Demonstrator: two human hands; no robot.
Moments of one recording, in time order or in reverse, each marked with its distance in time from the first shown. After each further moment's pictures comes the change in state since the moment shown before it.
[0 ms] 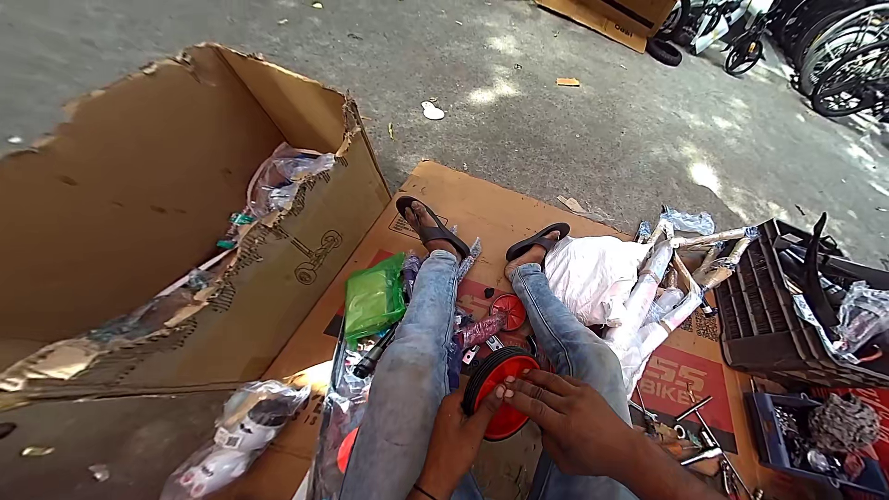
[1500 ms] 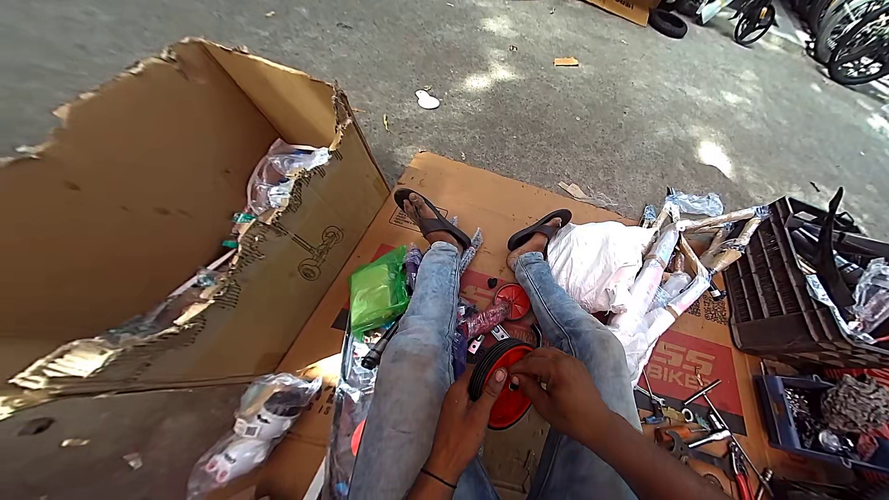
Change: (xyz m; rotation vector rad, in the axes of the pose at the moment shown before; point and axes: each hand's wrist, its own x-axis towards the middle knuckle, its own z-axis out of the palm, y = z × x) left_hand 0.002 0.002 0.001 0.135 -0.005 -0.057; right_hand 0.031 -0.005 0.016 0.334 0.109 0.572
